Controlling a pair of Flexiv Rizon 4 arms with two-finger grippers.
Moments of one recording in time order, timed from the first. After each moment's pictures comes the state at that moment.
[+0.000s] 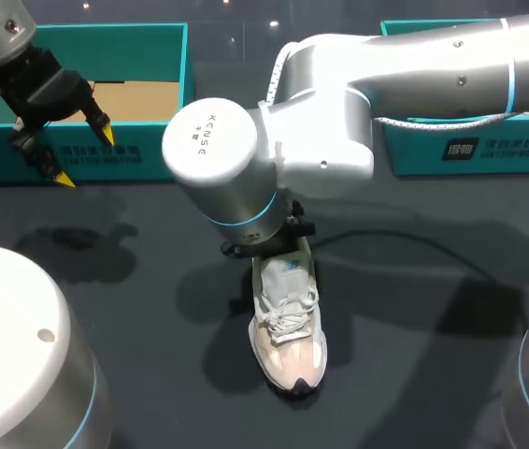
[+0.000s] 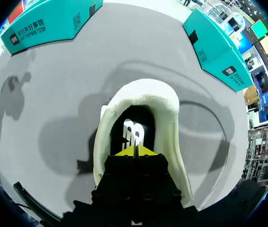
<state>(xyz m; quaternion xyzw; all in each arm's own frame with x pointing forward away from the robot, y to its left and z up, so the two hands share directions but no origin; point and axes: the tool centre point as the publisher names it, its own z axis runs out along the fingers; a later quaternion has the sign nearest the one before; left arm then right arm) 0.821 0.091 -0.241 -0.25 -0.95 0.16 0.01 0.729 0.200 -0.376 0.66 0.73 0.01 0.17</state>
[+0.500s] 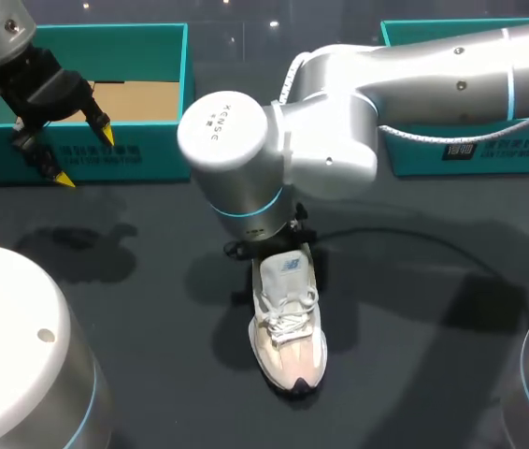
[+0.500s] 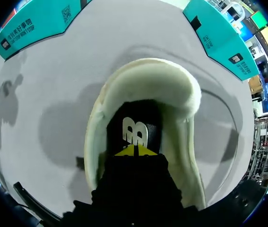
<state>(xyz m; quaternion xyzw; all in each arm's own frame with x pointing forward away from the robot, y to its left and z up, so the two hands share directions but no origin) 0.821 0.091 -0.241 -0.25 -0.95 0.16 0.01 0.727 0.199 -0.402 0.69 0.71 -0.01 0.13</state>
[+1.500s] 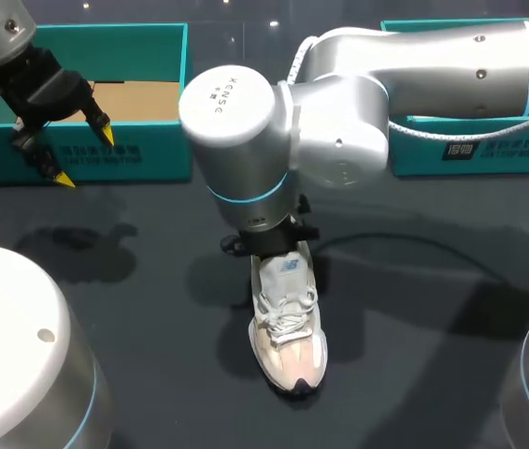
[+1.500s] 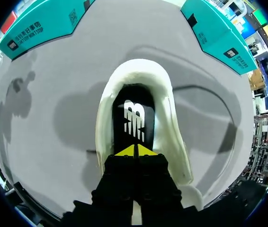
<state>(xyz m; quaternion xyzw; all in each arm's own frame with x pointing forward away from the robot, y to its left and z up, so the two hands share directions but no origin) 0.821 0.091 -0.241 -0.25 -0.95 0.16 0.01 0.703 0.204 -0.367 0.70 0.71 -0.01 0.10</state>
